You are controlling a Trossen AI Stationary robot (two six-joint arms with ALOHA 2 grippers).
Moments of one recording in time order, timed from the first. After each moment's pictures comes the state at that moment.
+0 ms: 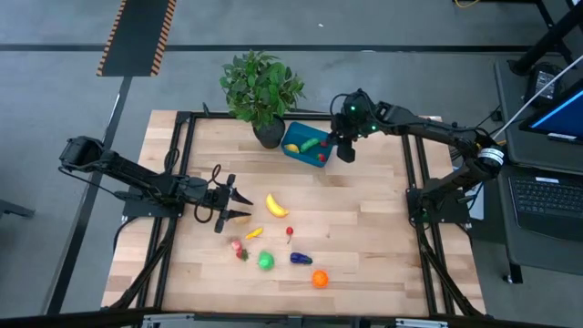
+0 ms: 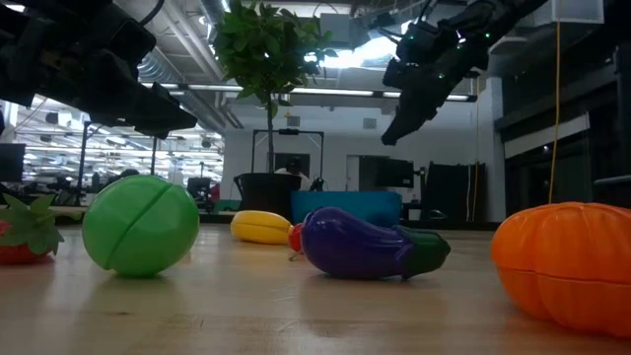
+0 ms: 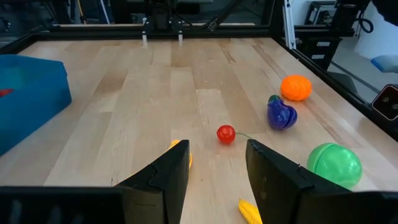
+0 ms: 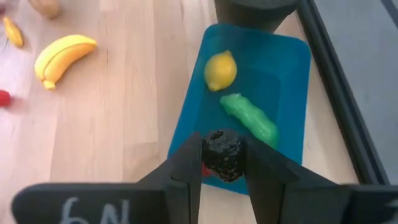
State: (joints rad) left arm -0.18 0.96 0.13 0.56 -0.07 -0.05; right arm -0.60 1.48 1.10 -0.49 -0.32 -0.38
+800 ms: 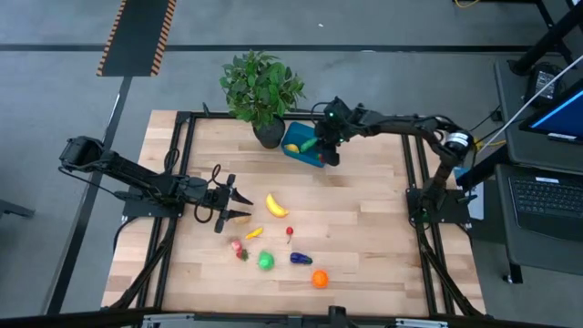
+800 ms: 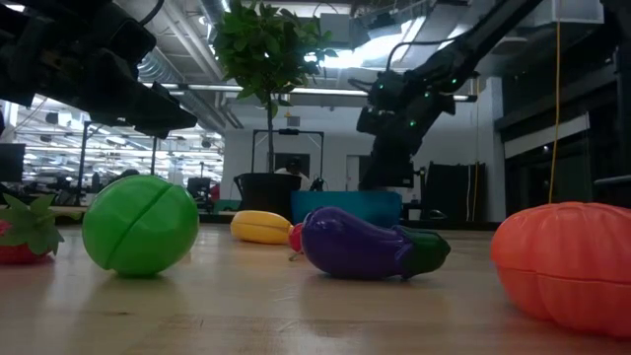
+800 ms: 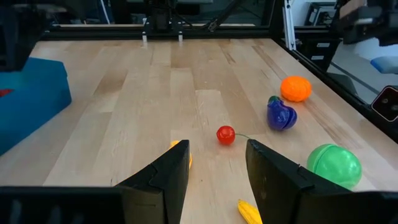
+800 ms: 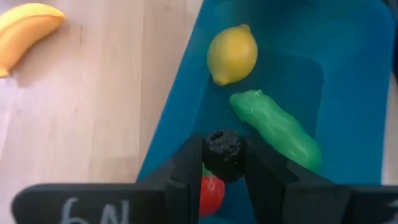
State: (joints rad) left arm -0.18 0.96 0.13 0.56 -0.07 -0.05; right arm -0.60 1.78 1.13 -0.32 -0.37 -0.40
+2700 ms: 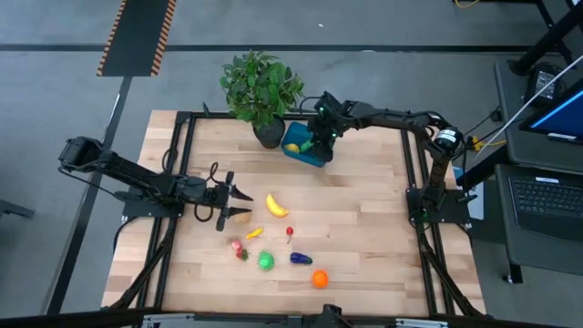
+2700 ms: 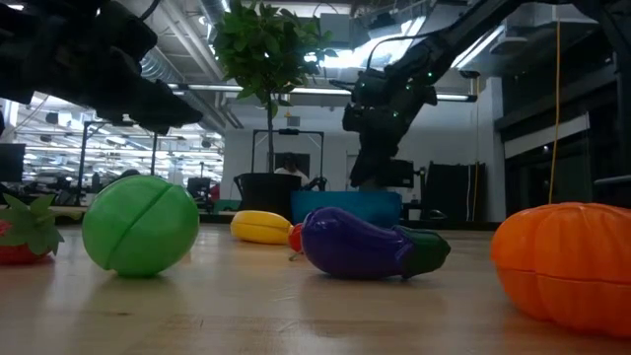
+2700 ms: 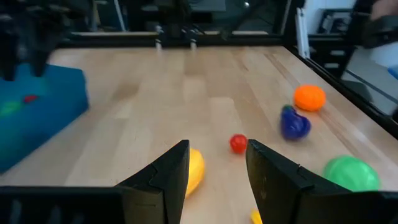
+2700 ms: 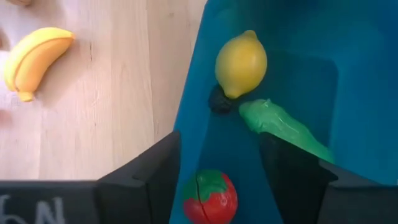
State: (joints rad) left arm -0.18 0.94 0.13 0.57 -0.13 -0.05; right arm -0.58 1.87 1.34 -0.54 -0.39 -0.31
